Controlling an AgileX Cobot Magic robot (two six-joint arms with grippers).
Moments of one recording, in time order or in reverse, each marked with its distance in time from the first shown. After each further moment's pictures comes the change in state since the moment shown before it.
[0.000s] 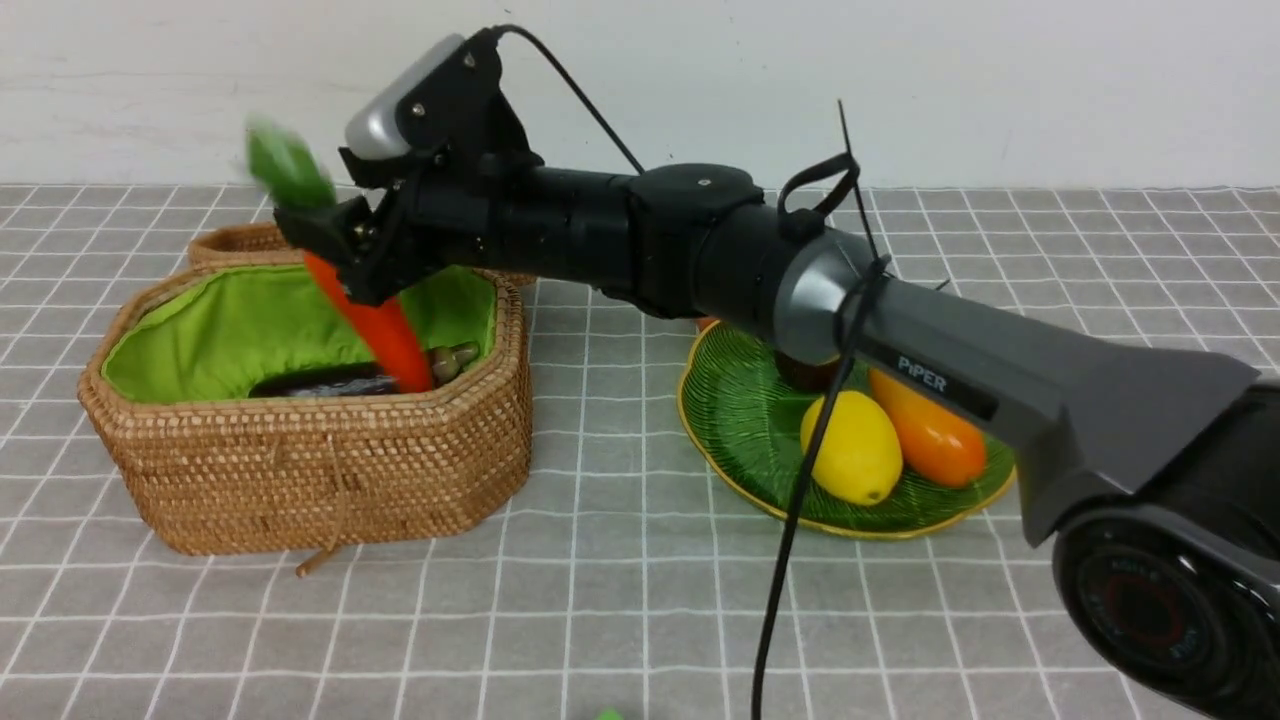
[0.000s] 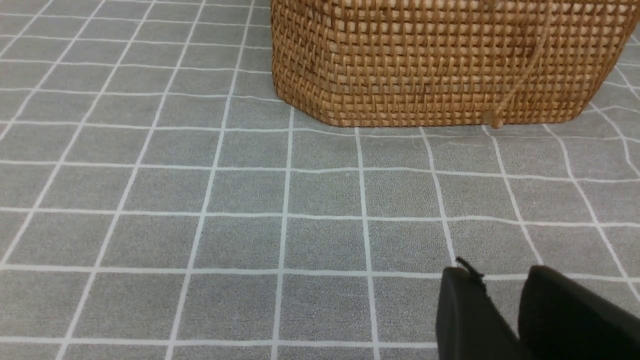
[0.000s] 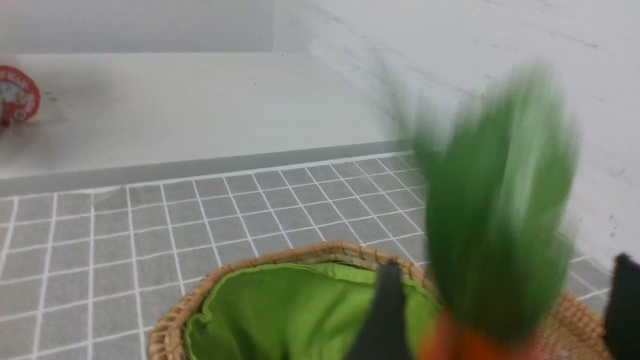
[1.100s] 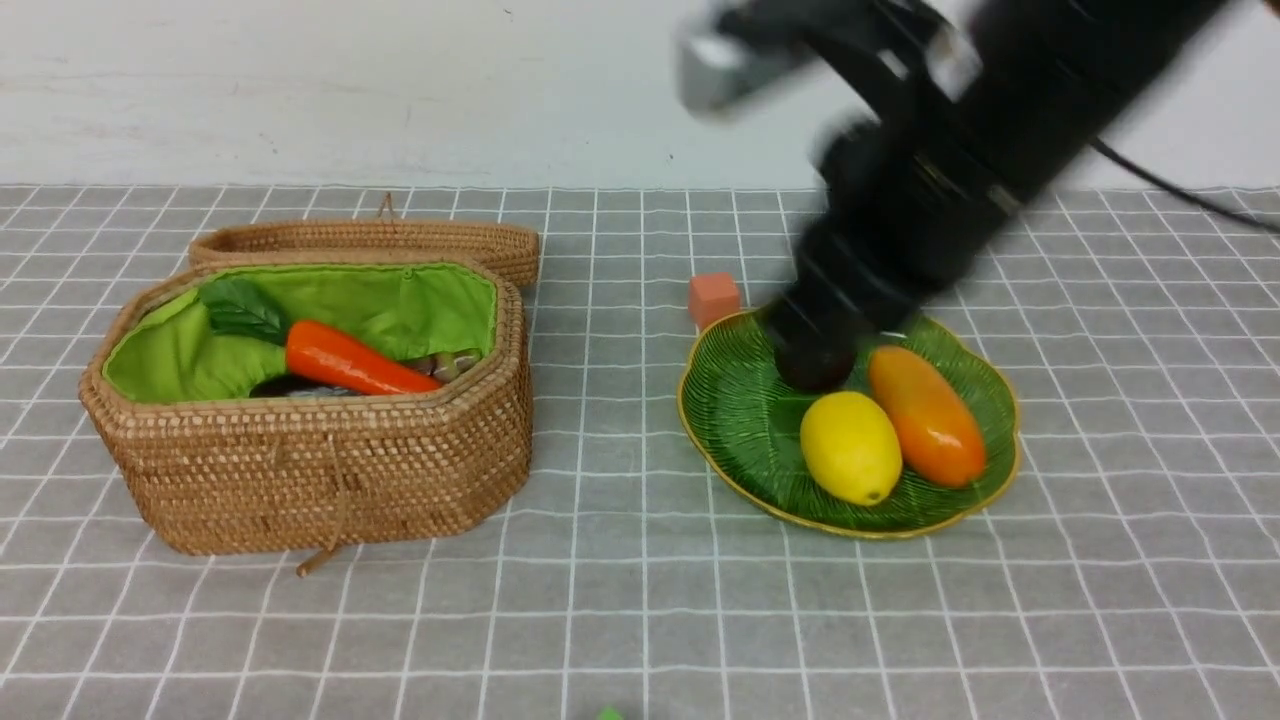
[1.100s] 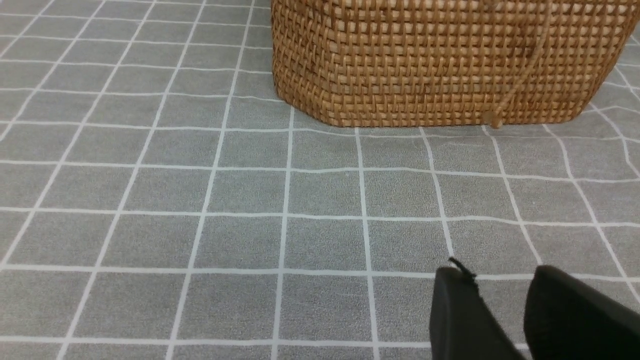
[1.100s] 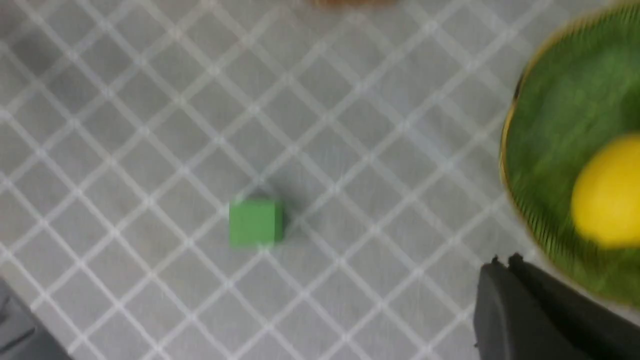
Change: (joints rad) right arm -0.057 -0.804 0.514 -1.510 0.742 1.568; left arm 0.000 0.000 0.000 0.000 0.000 0.000
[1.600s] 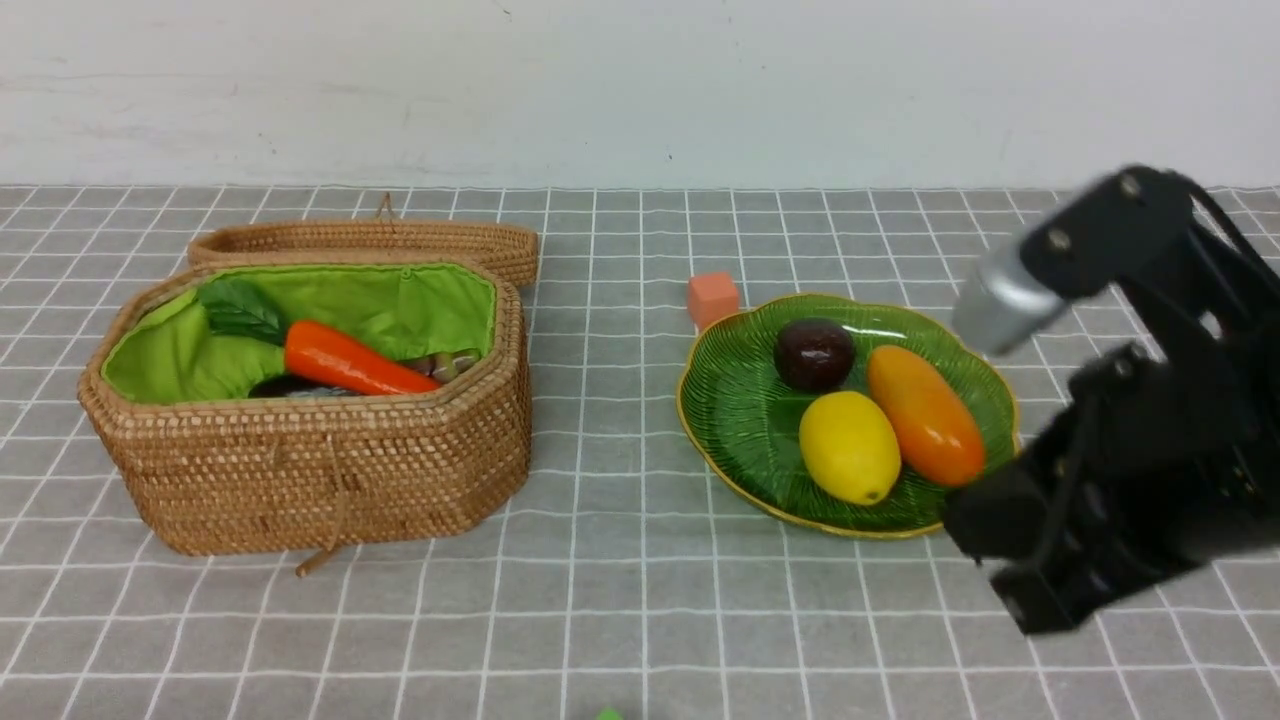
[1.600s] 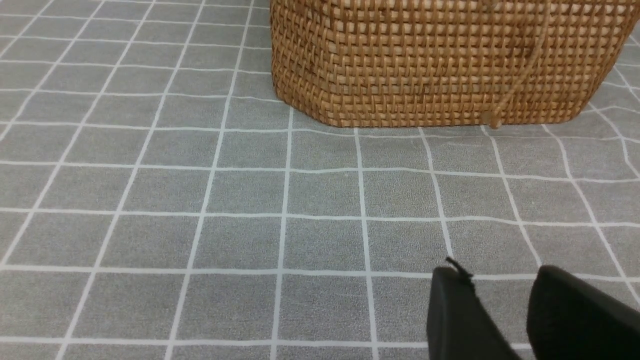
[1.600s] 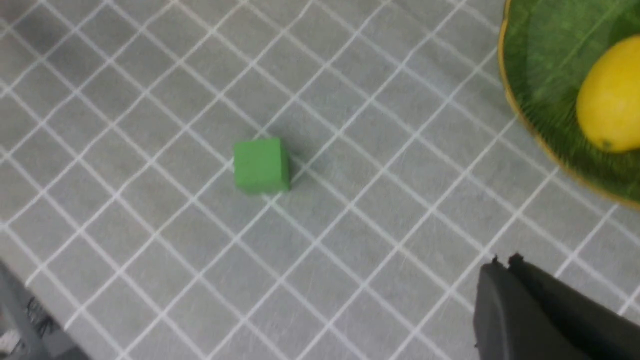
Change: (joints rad) right arm -0.001 -0.417 0.555 0.022 -0.287 0.019; left arm 0.000 0.000 0.000 0.000 0.000 0.000
